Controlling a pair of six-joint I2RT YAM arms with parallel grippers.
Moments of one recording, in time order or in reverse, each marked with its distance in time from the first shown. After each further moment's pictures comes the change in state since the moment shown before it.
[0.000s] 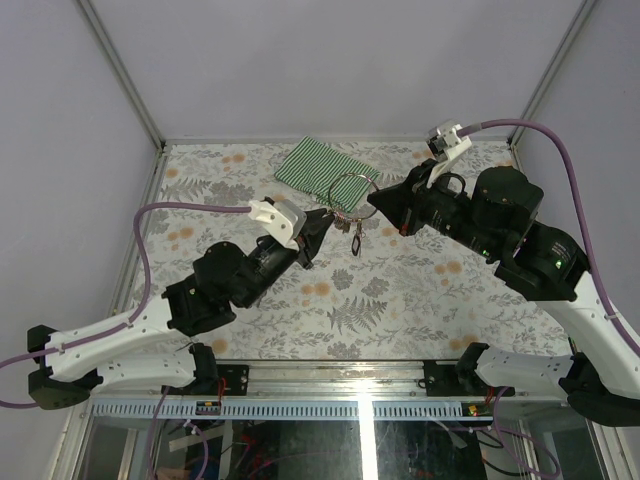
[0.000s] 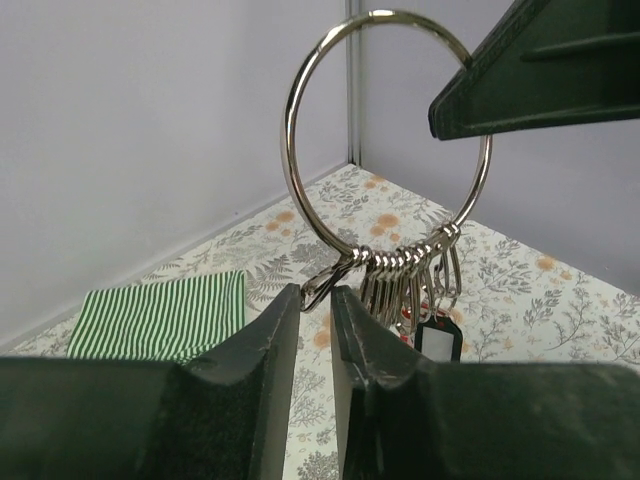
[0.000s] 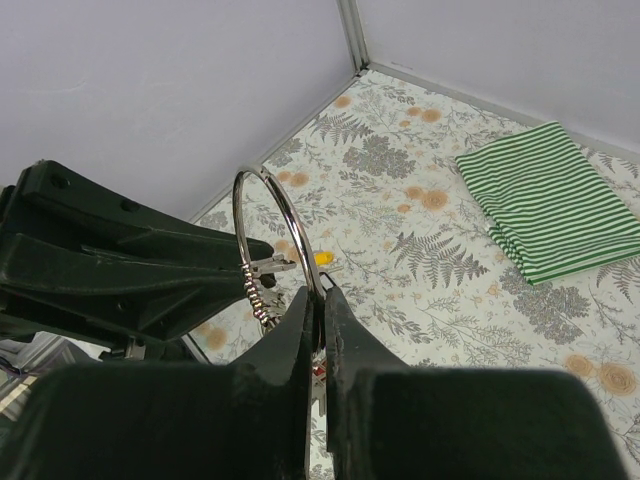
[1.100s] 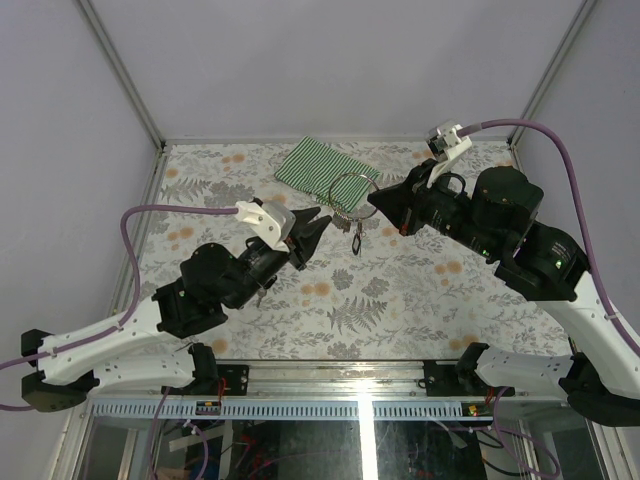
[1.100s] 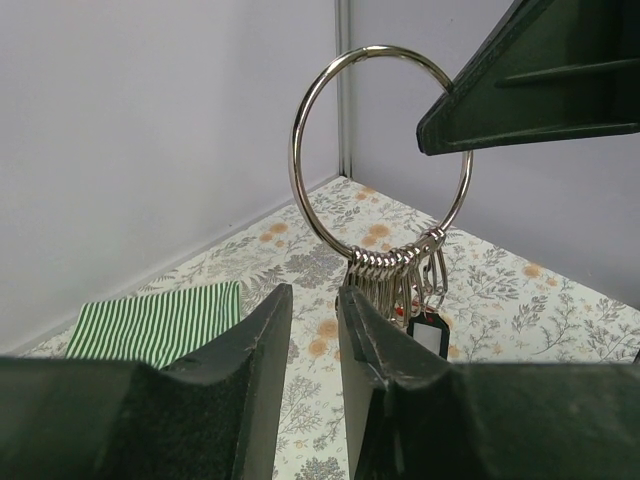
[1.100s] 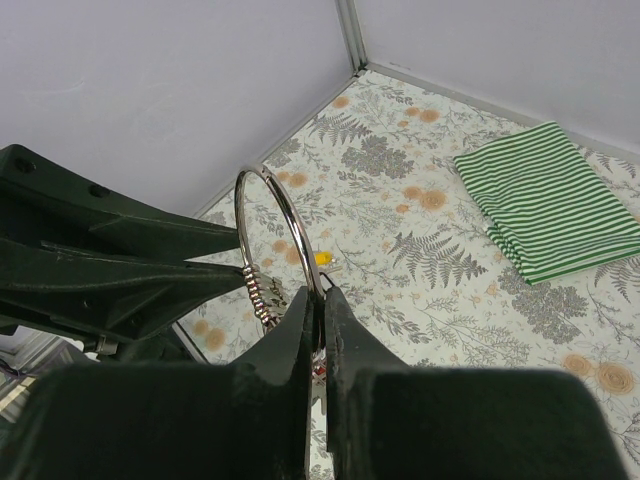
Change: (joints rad) left arm -0.002 -0.042 0.011 -0.015 0.027 0.003; right arm 0.000 0.000 0.000 0.000 0.004 -0.002
